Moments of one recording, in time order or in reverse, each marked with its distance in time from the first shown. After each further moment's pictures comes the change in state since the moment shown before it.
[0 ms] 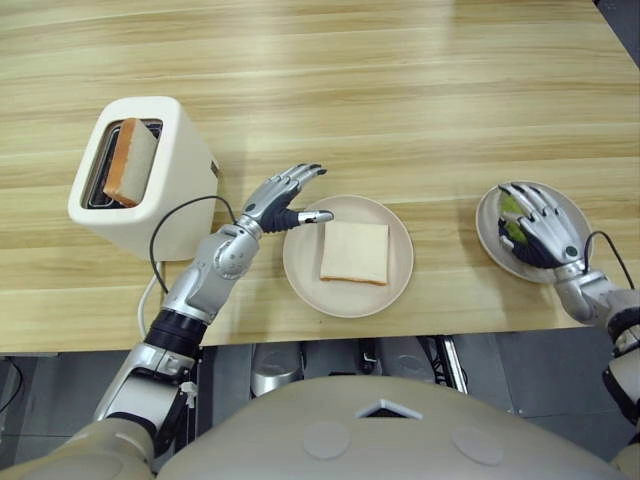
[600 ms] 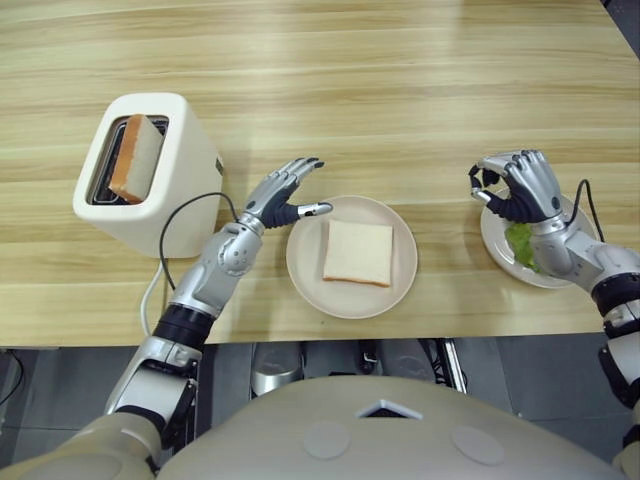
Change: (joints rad) left arm -0.024 -0.039 0.017 0.079 -0.007 -0.037 0.066; right arm -0.020 0.021 -0.130 -0.195 0.125 -0.199 0.137
